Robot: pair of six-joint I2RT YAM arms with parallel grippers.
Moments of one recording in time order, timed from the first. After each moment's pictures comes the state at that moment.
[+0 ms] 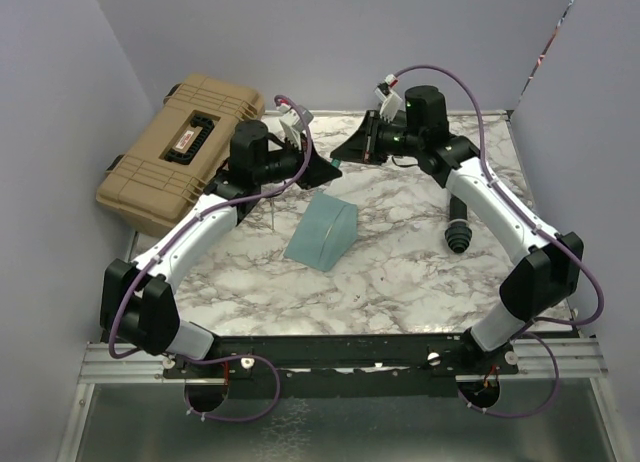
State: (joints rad) left arm -0.44 1.43 1.18 0.09 0.77 -0.36; right arm 0.44 1.63 1.58 -0.35 -0.68 0.59
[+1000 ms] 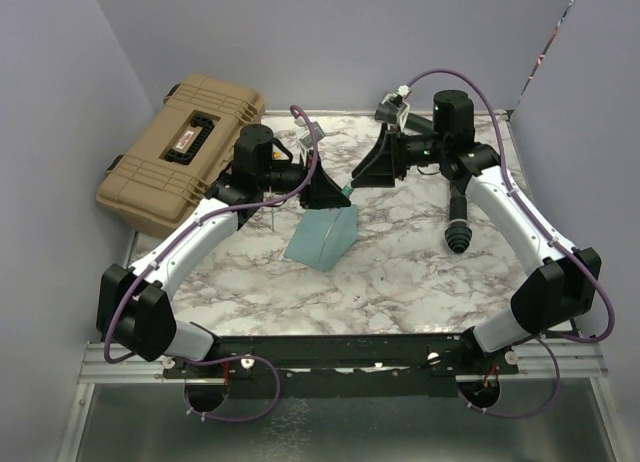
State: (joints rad) left arm -0.48 1.41 1.17 0.02 1.03 -0.36; right arm 0.35 1.53 1.45 -0.30 -1.21 0.28
